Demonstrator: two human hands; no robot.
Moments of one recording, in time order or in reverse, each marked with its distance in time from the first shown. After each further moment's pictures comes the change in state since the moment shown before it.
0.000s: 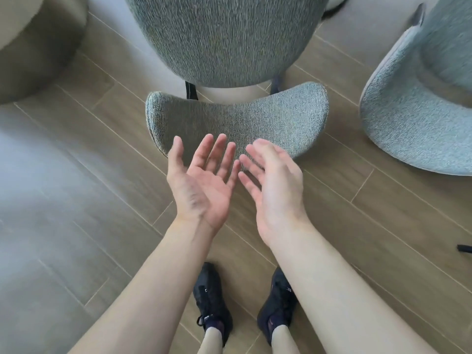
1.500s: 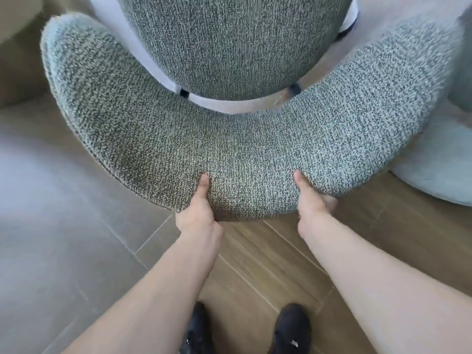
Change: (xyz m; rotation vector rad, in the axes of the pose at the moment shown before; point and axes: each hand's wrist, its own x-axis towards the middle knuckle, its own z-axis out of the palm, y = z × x) left_hand 0.127 -0.047 -0.075 0.181 0.681 0.106; right_hand 0.183 0.066 -0.091 -0.296 0.516 0.036
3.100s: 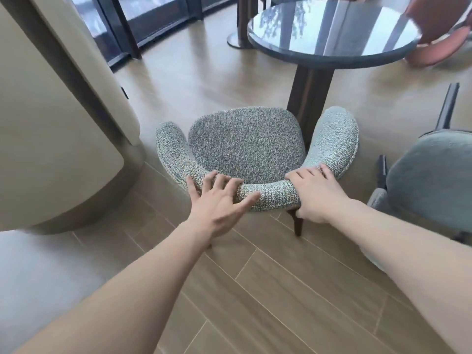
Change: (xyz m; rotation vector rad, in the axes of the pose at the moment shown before) left_hand -0.201 0.332 0.132 1.686 -0.471 1.454; right_hand -0.213 -0.370 0.052 -1.704 -0.124 -1.433
